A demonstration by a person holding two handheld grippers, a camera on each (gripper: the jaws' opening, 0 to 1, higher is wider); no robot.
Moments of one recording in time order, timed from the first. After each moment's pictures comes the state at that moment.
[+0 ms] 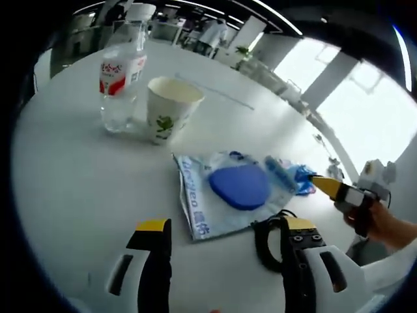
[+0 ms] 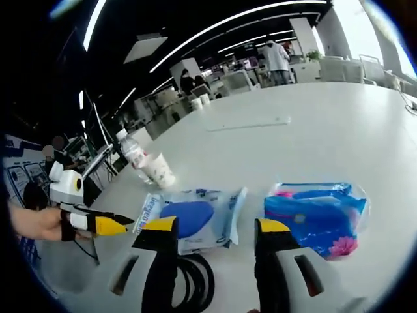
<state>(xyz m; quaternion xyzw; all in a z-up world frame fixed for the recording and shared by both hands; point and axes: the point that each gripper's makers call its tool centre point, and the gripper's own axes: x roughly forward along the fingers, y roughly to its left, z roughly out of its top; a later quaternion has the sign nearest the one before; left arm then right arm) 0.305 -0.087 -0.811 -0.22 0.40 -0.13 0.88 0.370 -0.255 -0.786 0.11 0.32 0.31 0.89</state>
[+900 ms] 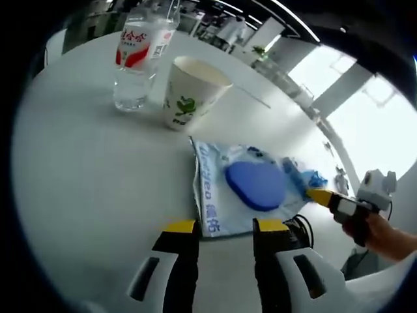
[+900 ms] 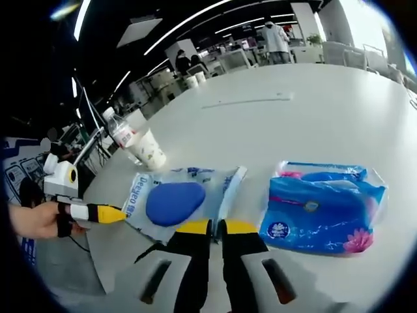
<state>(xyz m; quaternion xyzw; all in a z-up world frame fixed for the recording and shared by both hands) 0.309 -0.074 -0.840 -0.25 0.43 -0.10 0.86 0.373 -0.251 -0.819 0.08 0.38 0.30 0.87</state>
